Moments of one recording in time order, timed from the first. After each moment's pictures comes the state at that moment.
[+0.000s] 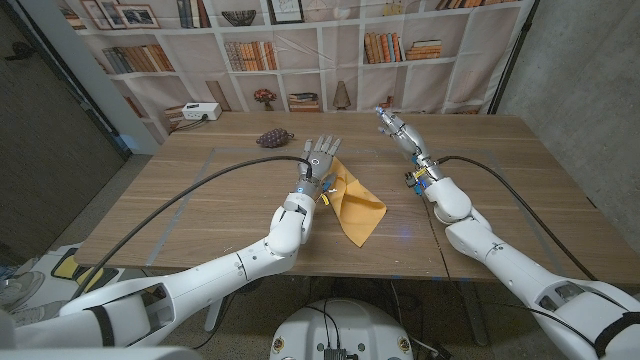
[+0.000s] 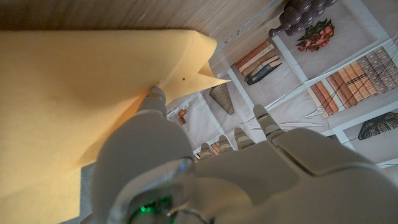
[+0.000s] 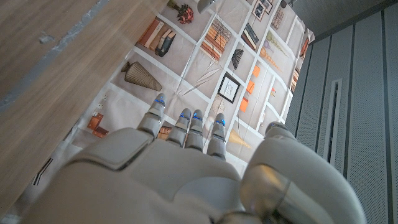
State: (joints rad) left arm 0.65 0.52 1.07 -1.65 1.08 0.74 0.18; left_hand 0.90 0.02 0.15 -0.09 0.21 -0.17 -0.13 0.17 0.18 -0.17 -0.03 0.18 0.20 -0.12 0.01 0.17 0.17 -0.16 0.14 0.66 0.18; right arm -0.74 -0.44 -0.50 -1.12 0.32 0.75 0.03; right_hand 0.36 0.03 0.16 0.07 0.23 0.27 -0.11 0.18 0.18 0.20 0.03 0.18 0.21 0.12 0.01 0.18 0.27 0.19 0.20 0.20 0.18
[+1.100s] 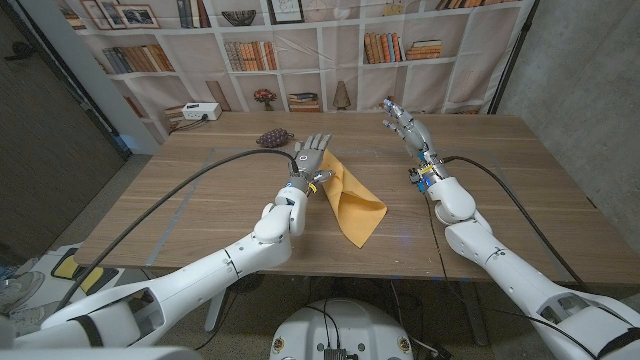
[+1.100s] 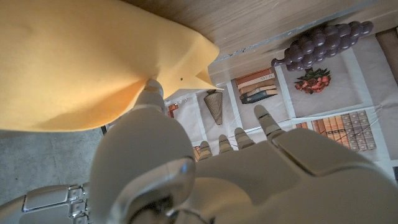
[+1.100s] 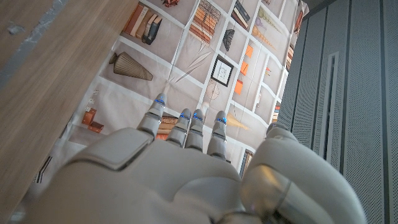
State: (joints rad) left arm 0.72 0.55 0.90 -1.75 0.75 0.65 0.26; left_hand 0.89 0.03 0.15 -0.09 0.21 -0.17 -0.14 0.20 0.18 -0.17 -0.03 0.21 0.20 -0.12 0.02 0.18 0.17 -0.17 0.14 0.64 0.18; right arm -0.81 -0.43 -0.43 -1.23 0.35 0.72 0.03; right_hand 0.35 0.03 0.16 0.06 0.23 0.29 -0.09 0.19 0.18 0.21 0.04 0.19 0.20 0.12 0.01 0.19 0.26 0.18 0.19 0.20 0.18
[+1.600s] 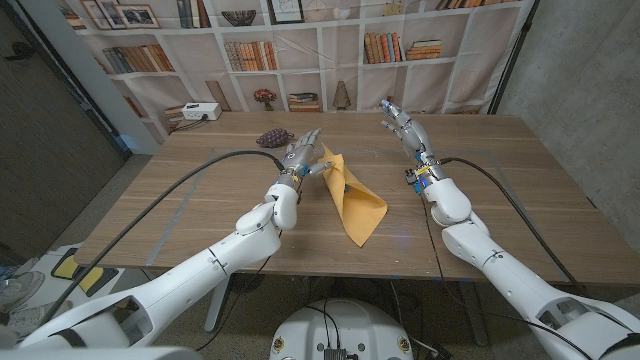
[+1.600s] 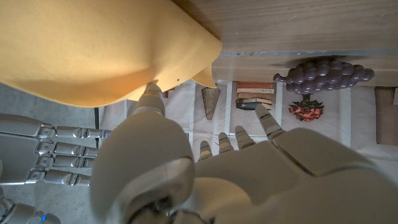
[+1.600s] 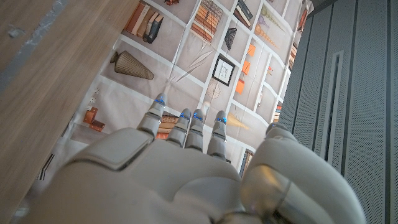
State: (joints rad) left arm 0.79 0.57 0.76 -1.79 0.45 0.48 0.37; left_hand 0.84 0.07 0.14 -0.06 0.21 -0.17 -0.14 0.21 0.18 -0.14 -0.02 0.22 0.20 -0.11 0.03 0.19 0.17 -0.17 0.15 0.63 0.18; right arm -0.83 -0.42 -0.43 -1.27 0.31 0.69 -0.03; right_hand 0.35 0.03 0.16 0.06 0.23 0.30 -0.09 0.19 0.18 0.22 0.04 0.20 0.20 0.12 0.01 0.19 0.25 0.18 0.19 0.20 0.18
